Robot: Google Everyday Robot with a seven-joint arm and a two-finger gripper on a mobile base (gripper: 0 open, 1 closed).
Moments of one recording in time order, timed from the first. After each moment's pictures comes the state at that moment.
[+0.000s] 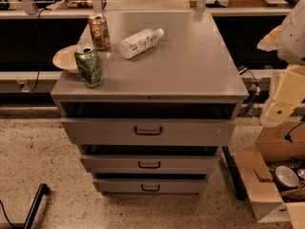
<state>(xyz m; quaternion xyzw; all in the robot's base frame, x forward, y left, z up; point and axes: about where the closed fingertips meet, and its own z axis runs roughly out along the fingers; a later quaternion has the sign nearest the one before) 0.438 -0.216 0.977 -0.60 0.78 -0.04 0.16</state>
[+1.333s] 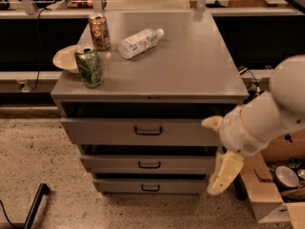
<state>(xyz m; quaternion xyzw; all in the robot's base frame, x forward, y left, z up) 0.410 -0.141 0.784 -0.65 0.72 0.14 0.20</state>
